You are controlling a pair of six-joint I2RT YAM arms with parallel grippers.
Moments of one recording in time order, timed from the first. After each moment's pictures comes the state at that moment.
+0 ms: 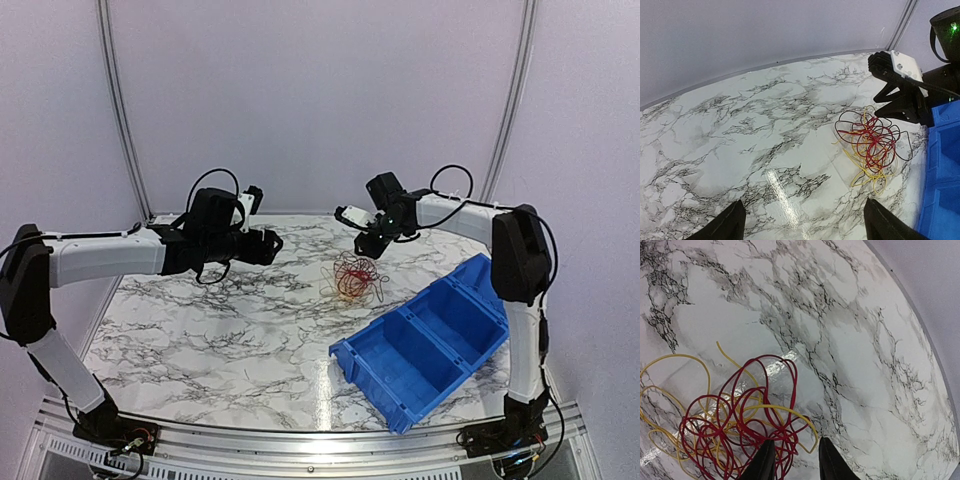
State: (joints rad) left arm -0.68 1.63 1.13 -0.03 -0.09 -0.23; right arm 0.51 2.16 1.81 -0.60 -0.07 -0.48
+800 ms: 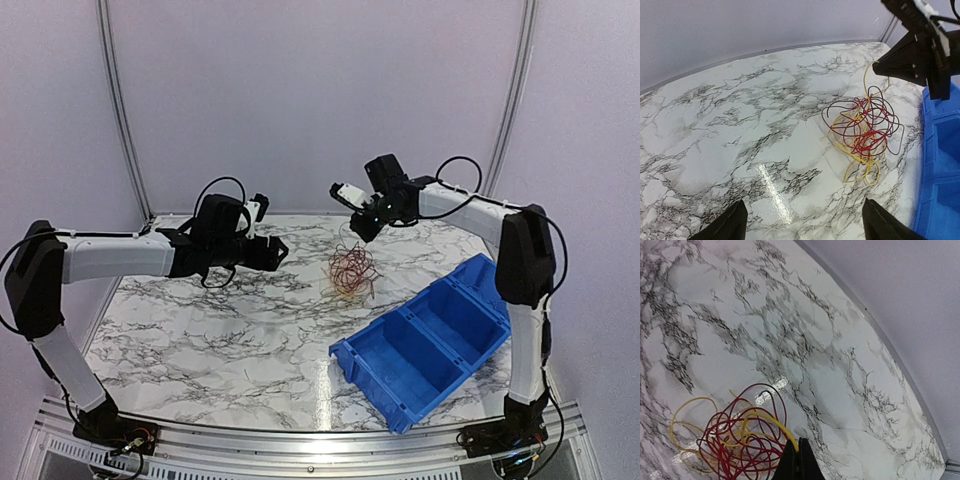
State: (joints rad) left arm -0.68 1.68 1.13 -0.01 -0.05 -0.24; right arm 0.53 2.16 1.88 -0.57 -0.05 -0.43
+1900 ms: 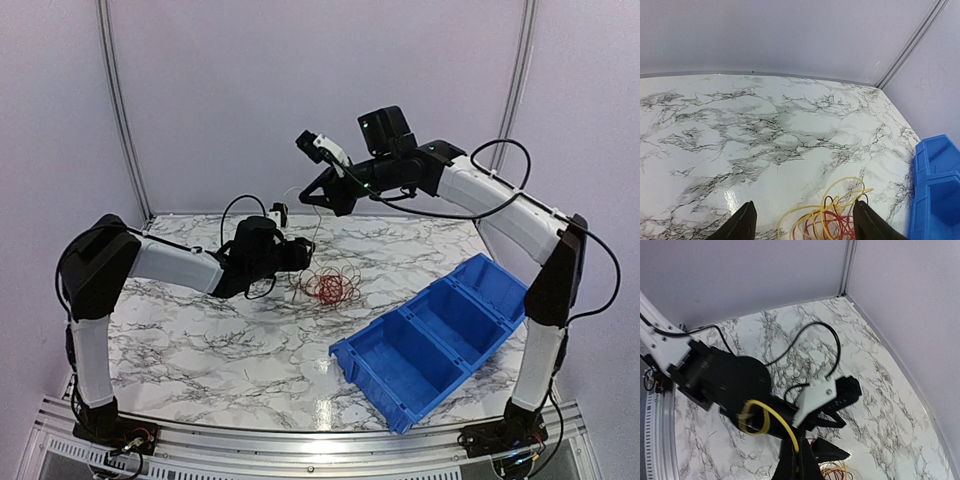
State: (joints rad) left arm -0.75 1.98 1.19 0.45 -0.15 -0.49; right arm 0.72 1.92 2.00 -0.64 -0.47 -0.27
